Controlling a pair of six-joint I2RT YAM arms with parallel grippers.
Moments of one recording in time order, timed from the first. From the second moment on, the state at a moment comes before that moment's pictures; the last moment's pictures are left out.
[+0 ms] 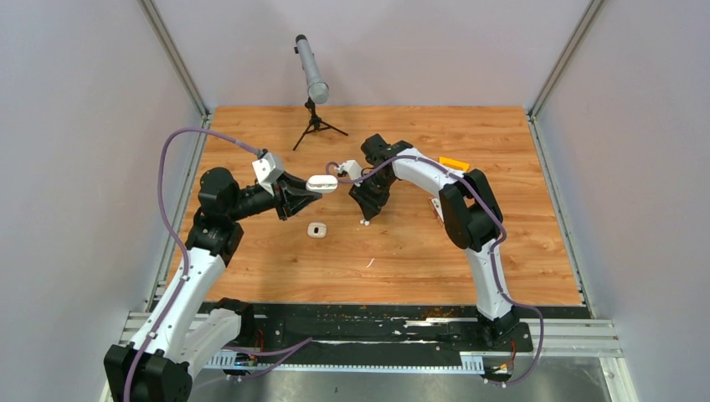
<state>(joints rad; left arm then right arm) -0.21 0.87 0.73 0.11 0.93 -0.01 0.59 2.21 1.77 -0.88 -0.46 -0.53</state>
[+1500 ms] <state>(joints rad) -0.21 0.87 0.70 0.14 0.93 -0.03 0.63 2.21 1.74 -0.88 -0.48 -0.49</state>
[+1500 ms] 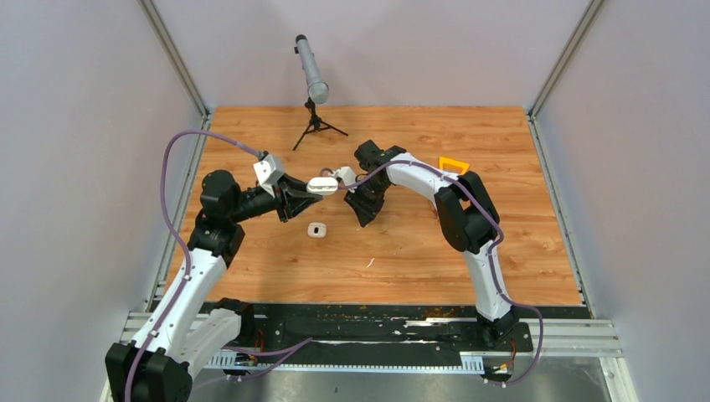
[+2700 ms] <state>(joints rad) -0.21 0.87 0.68 0.17 0.93 -0.05 0.63 2.21 1.75 -0.87 -0.47 -0.48</state>
